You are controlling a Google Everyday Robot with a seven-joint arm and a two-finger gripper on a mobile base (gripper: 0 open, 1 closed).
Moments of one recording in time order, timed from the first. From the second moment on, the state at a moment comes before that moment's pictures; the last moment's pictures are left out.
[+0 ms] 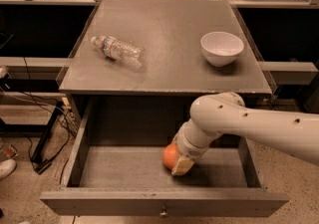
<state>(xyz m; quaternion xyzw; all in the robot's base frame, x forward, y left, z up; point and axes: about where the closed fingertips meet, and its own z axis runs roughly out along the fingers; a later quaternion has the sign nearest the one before) 0.480 -0.058 0.605 -0.69 0.70 0.09 0.14</state>
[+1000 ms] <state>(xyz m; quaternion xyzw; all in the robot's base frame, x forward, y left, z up) 0.479 -0.058 0.605 -0.69 0.70 0.09 0.14</state>
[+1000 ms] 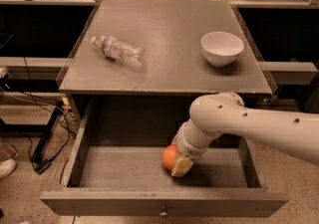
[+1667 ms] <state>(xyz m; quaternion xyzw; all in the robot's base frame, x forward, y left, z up) 0.457 -0.076 0.679 -0.69 0.70 0.07 0.16</state>
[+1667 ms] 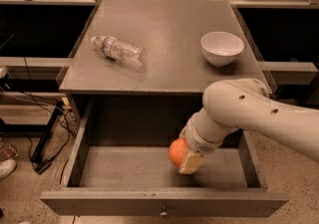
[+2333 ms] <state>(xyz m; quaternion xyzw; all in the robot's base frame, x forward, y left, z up) 0.463 -0.078 0.702 -0.69 0.70 0.05 0.16</state>
